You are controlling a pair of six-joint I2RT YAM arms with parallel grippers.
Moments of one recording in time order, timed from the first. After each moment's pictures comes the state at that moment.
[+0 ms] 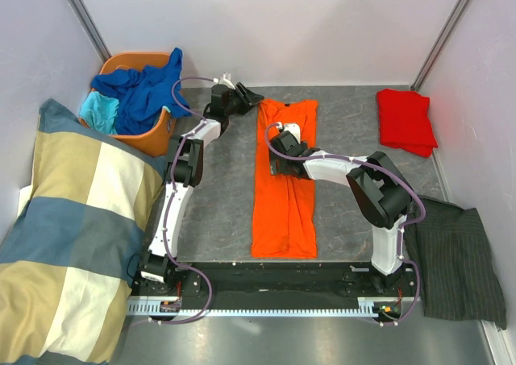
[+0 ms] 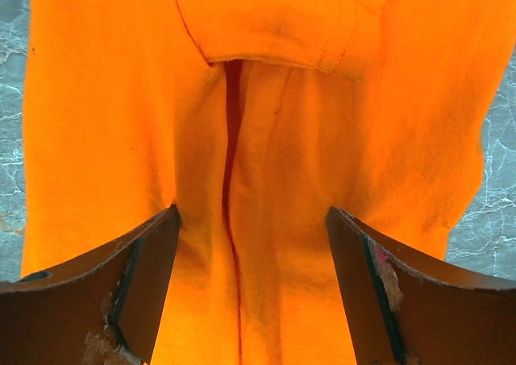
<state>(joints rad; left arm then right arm) -0.24 2.81 2.25 0.33 0.42 -0.91 0.66 1.96 1.22 -0.17 0.36 0.45</state>
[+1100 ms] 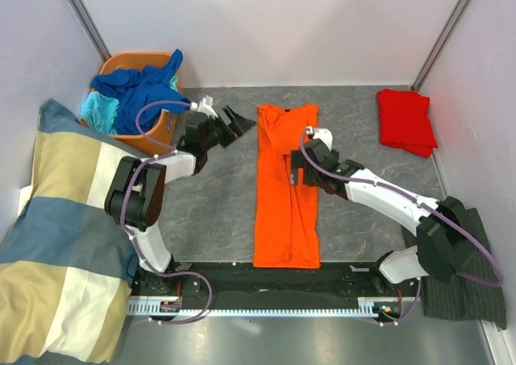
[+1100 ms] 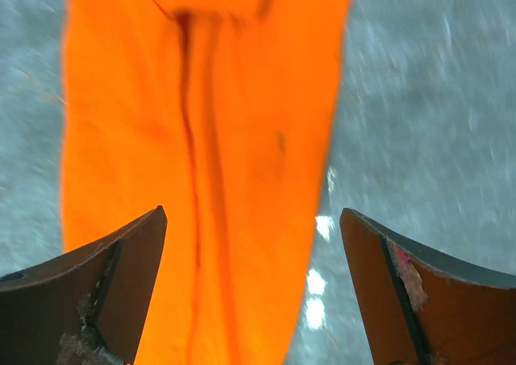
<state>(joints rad) -0.26 1.84 1.03 0.57 0.35 -0.89 0.67 1.46 1.01 -0.40 0.36 0.51</state>
